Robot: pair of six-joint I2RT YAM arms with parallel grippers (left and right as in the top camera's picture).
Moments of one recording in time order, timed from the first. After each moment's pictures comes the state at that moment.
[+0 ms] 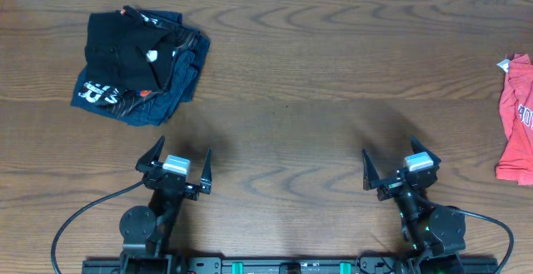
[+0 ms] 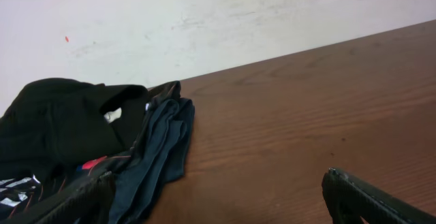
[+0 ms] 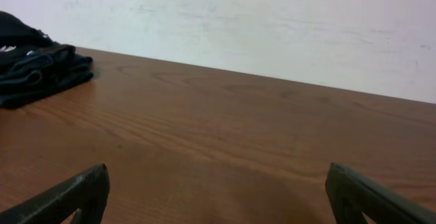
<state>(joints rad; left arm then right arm) -0.05 0.01 0.02 -0.10 0.21 0.14 0.18 0.01 0.01 -0.06 -0.09 -0.03</state>
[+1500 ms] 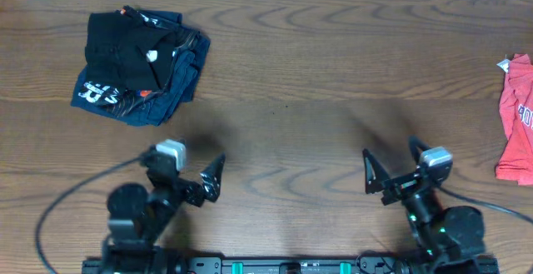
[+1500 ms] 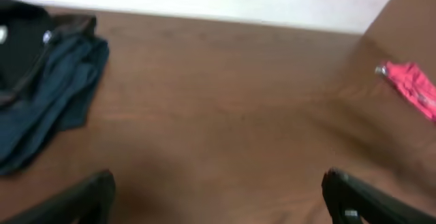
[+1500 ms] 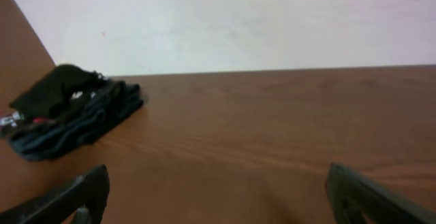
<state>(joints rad) -0.05 0.33 0.39 -0.42 0.41 -0.17 0.18 0.13 0.27 -0.26 -0.17 0.23</state>
